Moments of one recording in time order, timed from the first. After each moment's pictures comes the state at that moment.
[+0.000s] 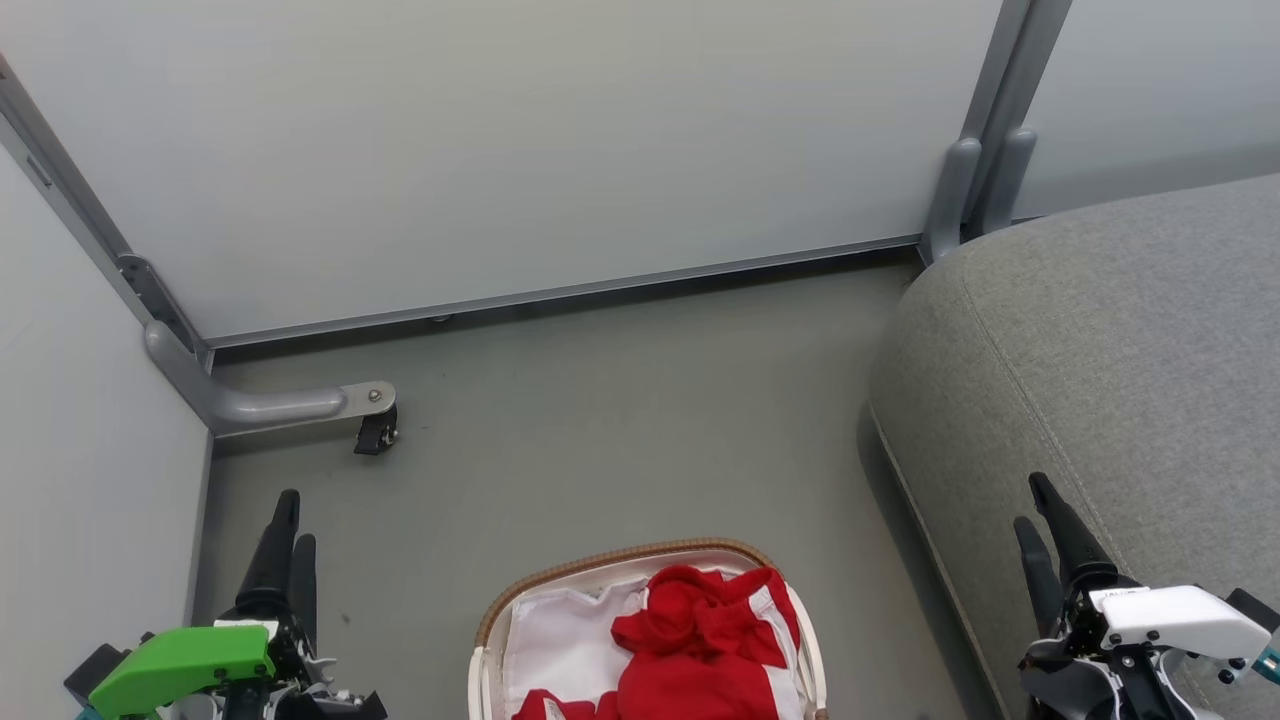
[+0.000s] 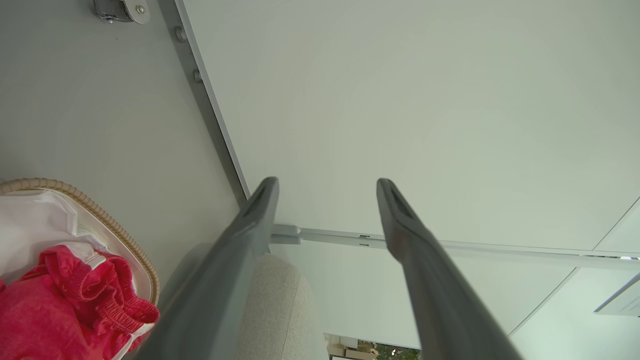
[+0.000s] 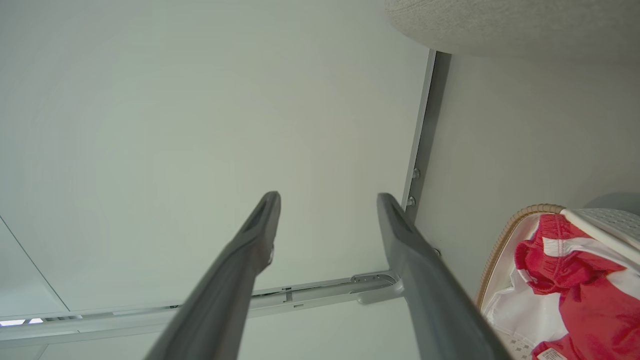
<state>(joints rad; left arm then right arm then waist) -0.06 0.04 0.09 0.29 -1.61 -0.13 0.09 -0.07 -0.03 -0.09 0.30 1.61 0.13 0.10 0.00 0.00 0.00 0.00</state>
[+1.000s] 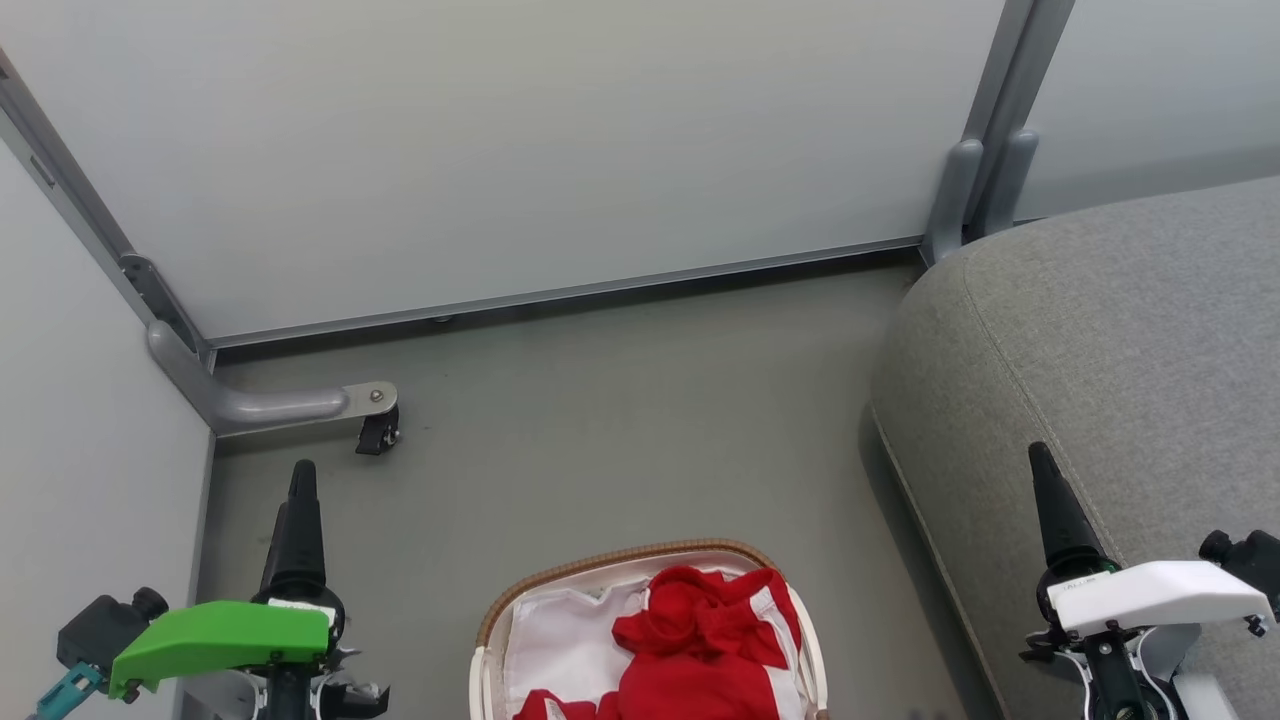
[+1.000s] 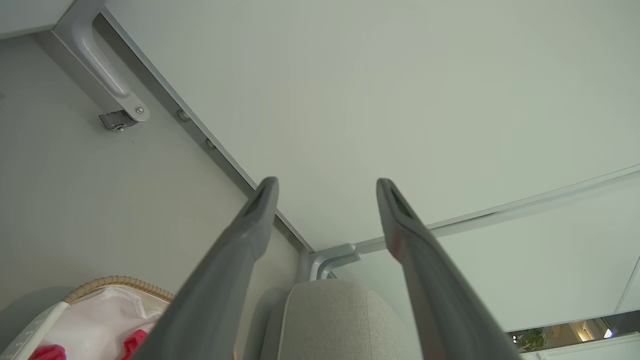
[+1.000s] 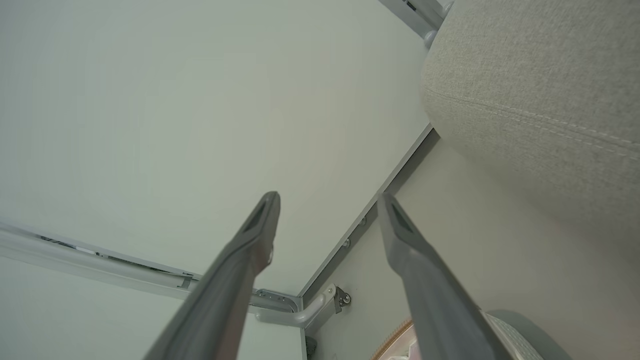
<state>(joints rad) -0.05 0.04 0.02 0.20 -1.22 -0.12 -0.04 -0.06 -0.04 -0.08 0.21 1.10 0.13 -0.03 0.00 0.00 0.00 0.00</state>
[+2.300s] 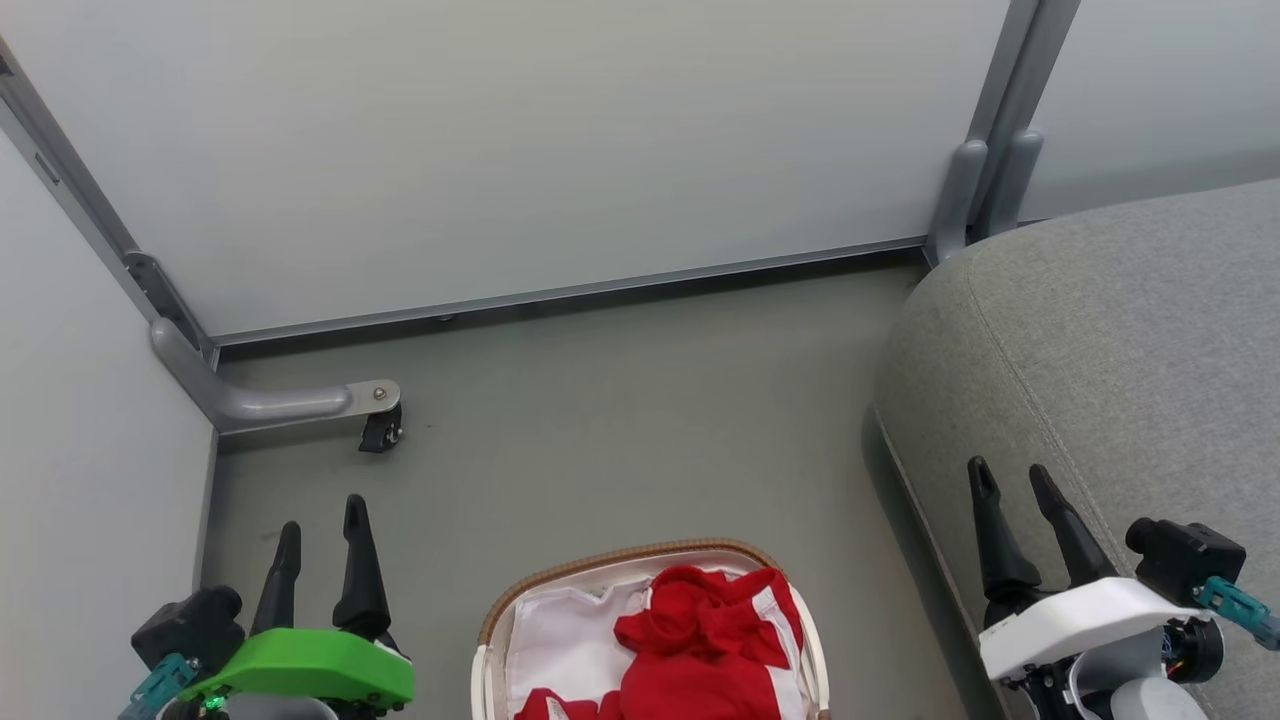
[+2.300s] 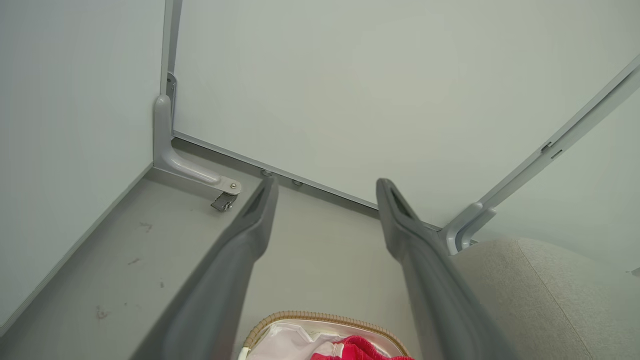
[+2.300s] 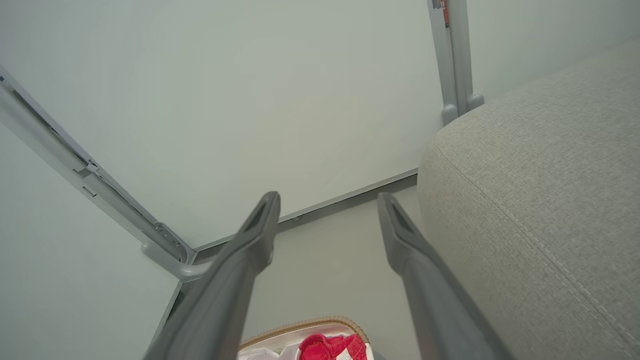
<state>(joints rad) -0.01 0.04 -0.06 0.21 -0.58 -0.04 -0.15 -0.03 -0.04 0.00 0.16 0.49 0.13 -0.15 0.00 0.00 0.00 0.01</state>
